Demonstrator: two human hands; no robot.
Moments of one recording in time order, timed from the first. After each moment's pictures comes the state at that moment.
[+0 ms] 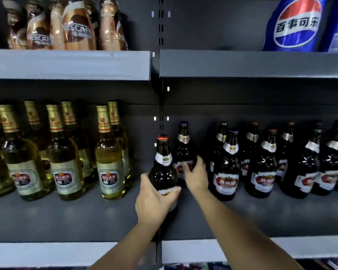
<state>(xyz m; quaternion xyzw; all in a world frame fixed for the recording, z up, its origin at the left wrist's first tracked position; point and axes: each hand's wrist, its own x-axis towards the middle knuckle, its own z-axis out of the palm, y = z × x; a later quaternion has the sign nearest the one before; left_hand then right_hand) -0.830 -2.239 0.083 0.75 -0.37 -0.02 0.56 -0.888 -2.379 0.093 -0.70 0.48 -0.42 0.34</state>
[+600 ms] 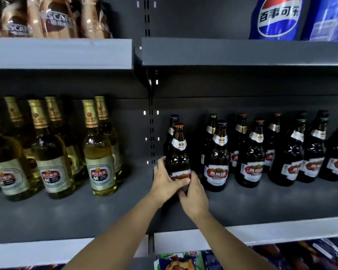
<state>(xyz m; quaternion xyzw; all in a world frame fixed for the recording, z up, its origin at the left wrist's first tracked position) -0.827 -2.303 0.070 0.64 -0.49 -0.20 0.55 -0.935 -2.335 0.042 -0.77 0.44 -0.37 0.27</state>
